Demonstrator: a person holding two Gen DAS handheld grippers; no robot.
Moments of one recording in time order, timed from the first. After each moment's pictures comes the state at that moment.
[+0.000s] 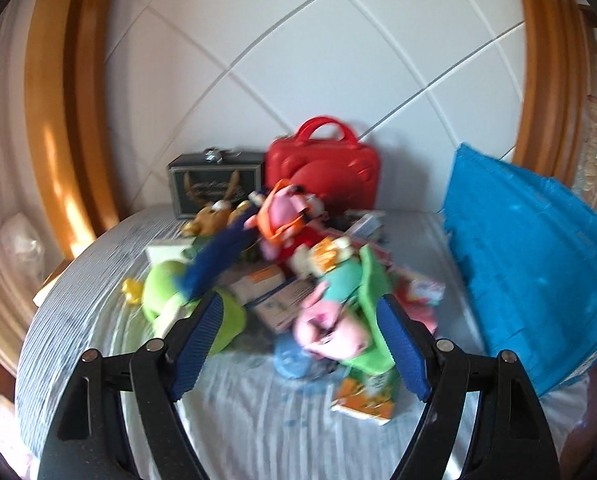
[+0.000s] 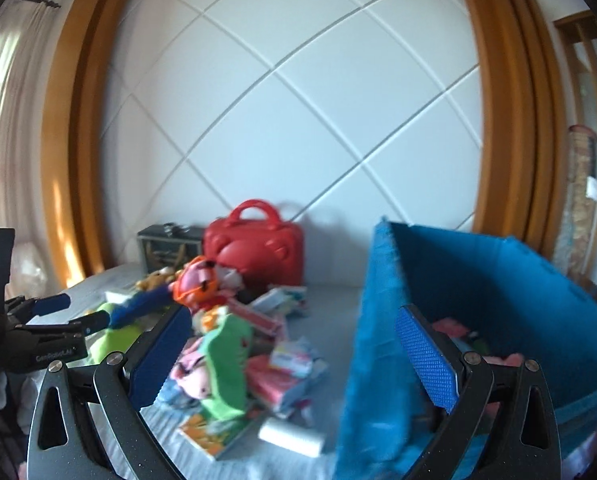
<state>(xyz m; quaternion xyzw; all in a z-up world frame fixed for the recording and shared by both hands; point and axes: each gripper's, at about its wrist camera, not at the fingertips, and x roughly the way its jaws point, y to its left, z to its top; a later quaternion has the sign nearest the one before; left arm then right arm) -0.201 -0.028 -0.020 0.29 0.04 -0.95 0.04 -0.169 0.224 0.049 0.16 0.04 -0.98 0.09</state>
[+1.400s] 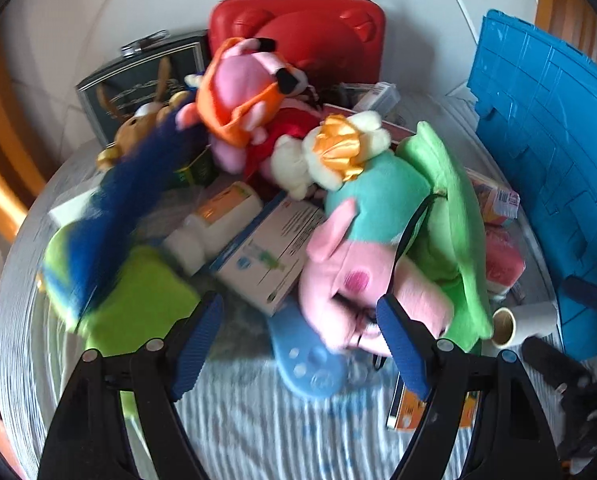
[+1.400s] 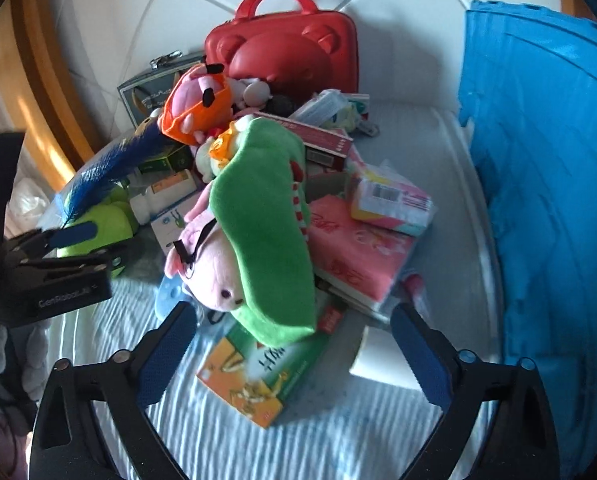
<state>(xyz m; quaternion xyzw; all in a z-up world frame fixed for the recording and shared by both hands) -0.379 -0.027 -0.156 0.47 -0.02 -0.88 -0.05 -0.326 0.156 -0.131 0.46 0.00 -0.88 0.11</state>
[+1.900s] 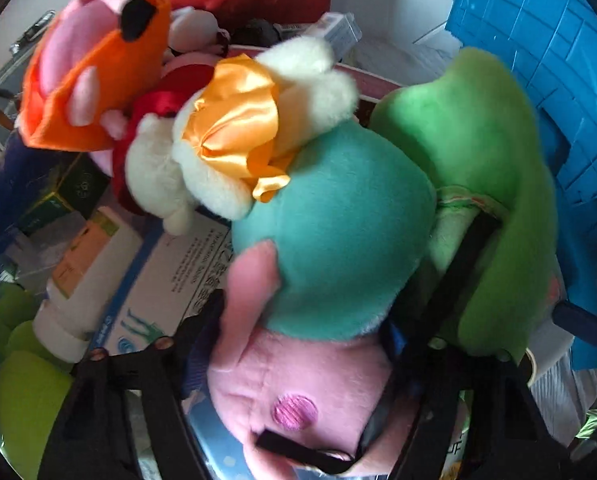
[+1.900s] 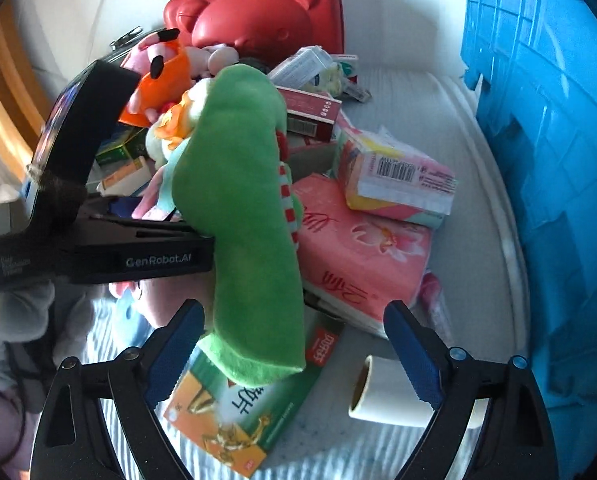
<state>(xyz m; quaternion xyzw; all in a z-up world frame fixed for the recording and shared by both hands) -0.457 0.016 -0.218 0.52 -0.04 -0.84 -0.13 -0.371 0.159 -0.175 0.49 -0.02 -0.87 0.08</state>
